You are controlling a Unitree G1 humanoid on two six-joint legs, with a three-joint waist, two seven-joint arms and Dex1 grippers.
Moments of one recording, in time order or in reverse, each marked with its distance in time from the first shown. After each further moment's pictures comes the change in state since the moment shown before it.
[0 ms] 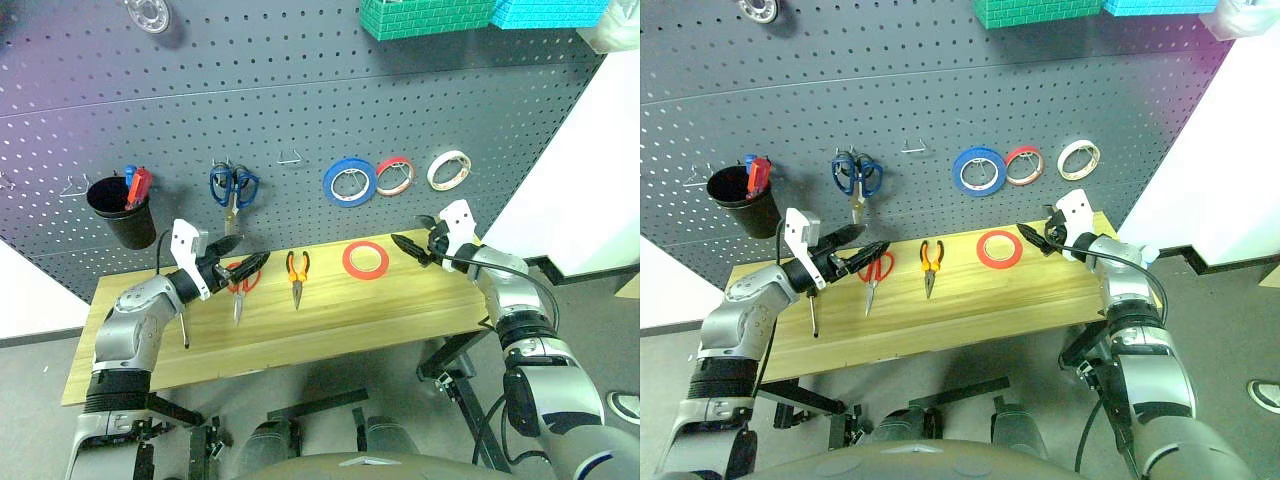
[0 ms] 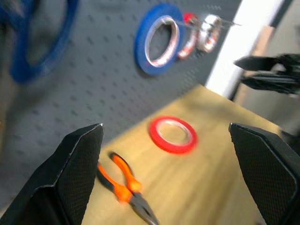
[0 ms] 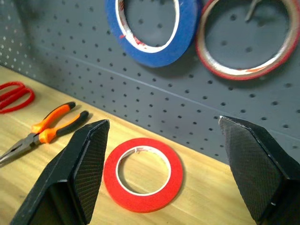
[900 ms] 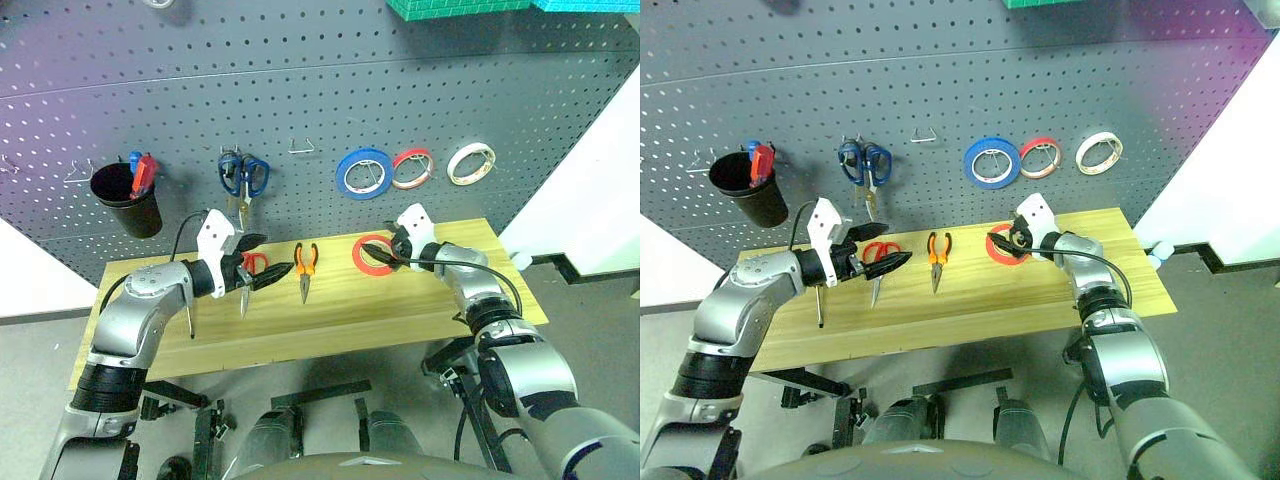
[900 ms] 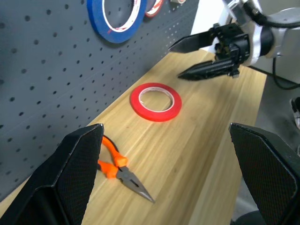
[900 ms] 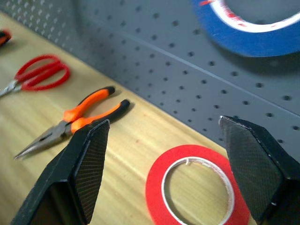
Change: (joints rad) left arm -0.017 0.080 -0.145 -0.250 0.052 0.126 0.044; right arm -0.131 0.092 0.119 0.211 -0.138 -0.097 -0.007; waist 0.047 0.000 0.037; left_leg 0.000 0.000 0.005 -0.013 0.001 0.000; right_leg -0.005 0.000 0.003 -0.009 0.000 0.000
